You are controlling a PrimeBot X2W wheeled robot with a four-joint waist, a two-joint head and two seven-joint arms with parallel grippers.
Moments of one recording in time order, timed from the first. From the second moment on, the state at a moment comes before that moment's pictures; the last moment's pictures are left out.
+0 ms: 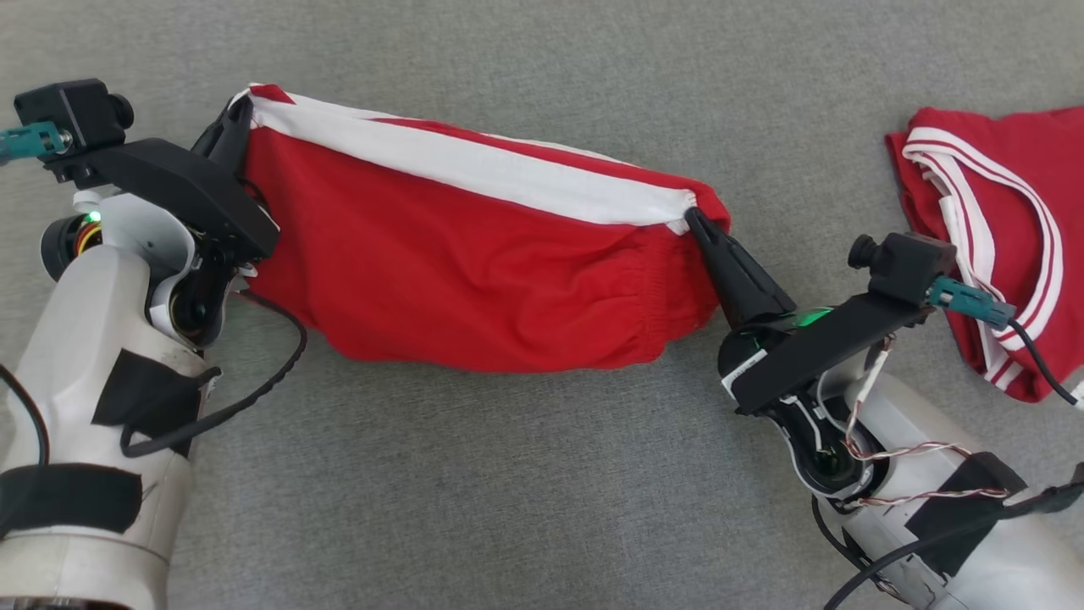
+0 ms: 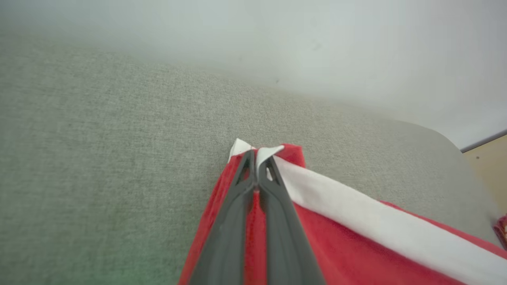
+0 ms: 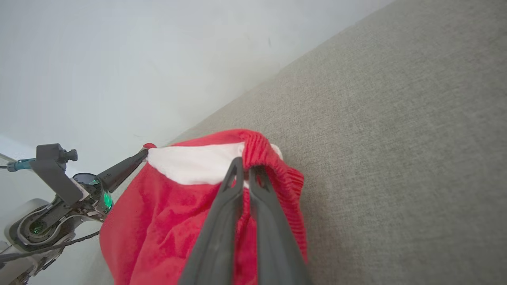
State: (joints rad) left arm -1.08 0.18 -0.18 0.76 -0.63 -0.06 0.12; right arm -0.71 -0.41 0.85 0.26 1.17 0.13 -0.22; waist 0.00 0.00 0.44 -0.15
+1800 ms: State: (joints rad) left arm -0.28 0.30 -0.33 0.01 -0.30 0.34 -0.25; right arm -0.11 -0.25 0.26 0.01 0.28 0.13 -0.26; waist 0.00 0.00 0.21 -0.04
